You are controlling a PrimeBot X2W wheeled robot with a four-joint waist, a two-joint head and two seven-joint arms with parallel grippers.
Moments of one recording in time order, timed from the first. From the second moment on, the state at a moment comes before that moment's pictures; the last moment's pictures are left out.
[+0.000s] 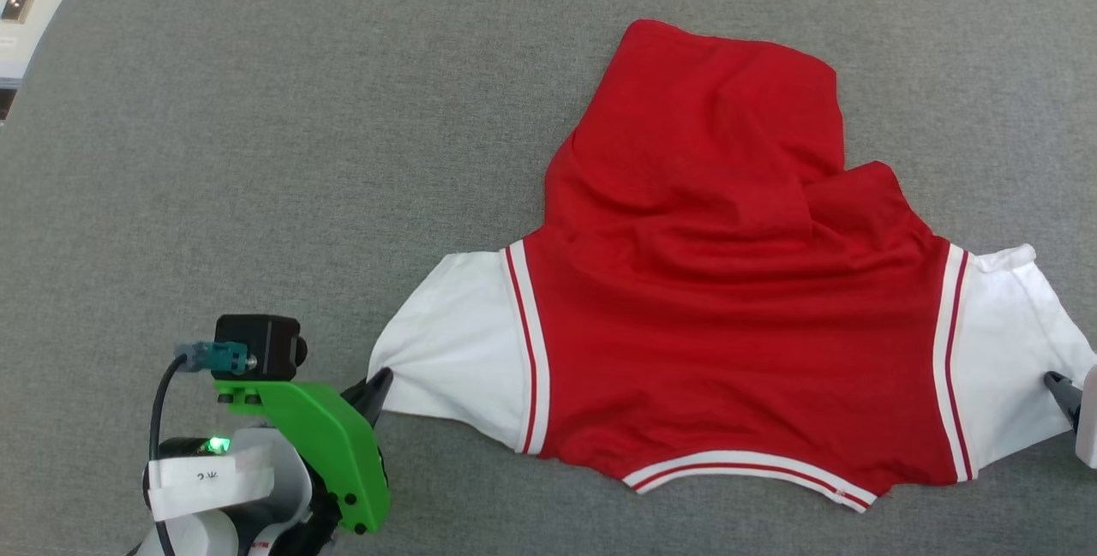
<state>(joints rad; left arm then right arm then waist) -0.01 0.35 -0.22 -0.31 -0.59 0.16 0.65 -0.16 -0.38 -0.24 0.10 0.28 0.13 0.86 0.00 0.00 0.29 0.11</state>
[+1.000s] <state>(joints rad) -0.03 0.39 -0.15 -0.33 -0.59 0.16 0.59 -0.15 -0.44 -0.20 -0.08 0.48 0.13 0.73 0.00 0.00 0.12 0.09</state>
